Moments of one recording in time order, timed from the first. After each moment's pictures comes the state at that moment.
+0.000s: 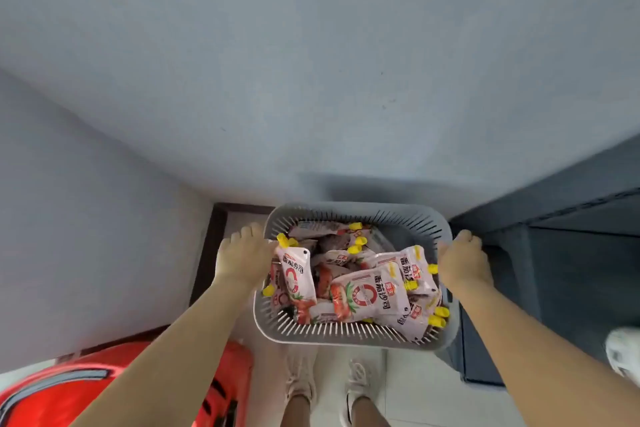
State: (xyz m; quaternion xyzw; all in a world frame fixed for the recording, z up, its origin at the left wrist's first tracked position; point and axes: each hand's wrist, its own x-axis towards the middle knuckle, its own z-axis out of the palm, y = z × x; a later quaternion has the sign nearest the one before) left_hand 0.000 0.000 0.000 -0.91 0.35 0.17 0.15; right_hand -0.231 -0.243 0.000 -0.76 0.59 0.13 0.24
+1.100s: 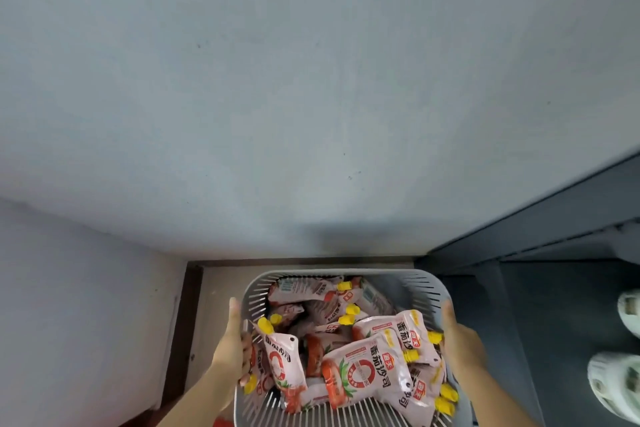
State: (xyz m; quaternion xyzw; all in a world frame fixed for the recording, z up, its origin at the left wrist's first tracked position) left_hand -0.018 -0.009 0.022 -0.76 -0.20 0.48 -0.40; right_hand -0.268 -0.227 -0.012 -0.56 0.72 0.04 0.42
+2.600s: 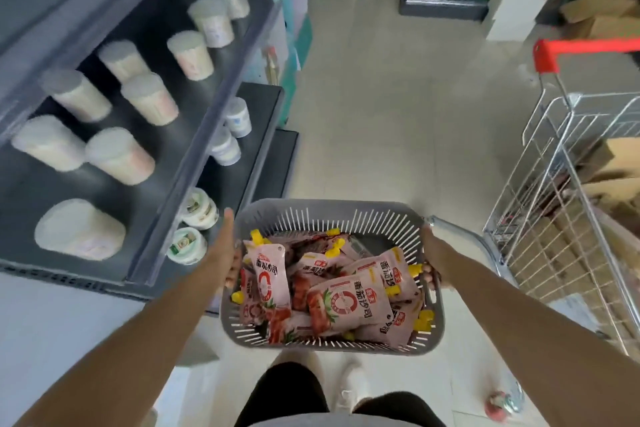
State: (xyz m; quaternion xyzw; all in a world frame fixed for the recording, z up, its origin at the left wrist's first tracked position) left_hand -0.610 -0.125 0.275 -0.64 0.46 0.62 -0.04; right_hand -0.888 0.082 0.231 0.02 0.81 -0.29 0.50
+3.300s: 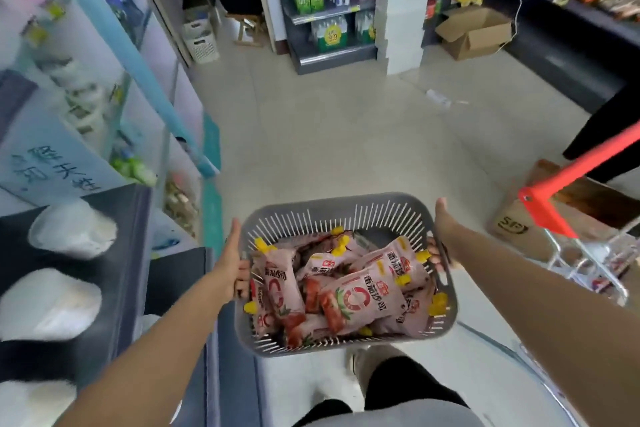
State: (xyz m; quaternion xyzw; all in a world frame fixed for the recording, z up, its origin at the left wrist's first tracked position) left_hand -1.045 -0.462 0.308 -0.53 0.55 0.63 0.07; right_hand -1.252 -0.173 0.296 0.19 0.78 -0.43 0.41
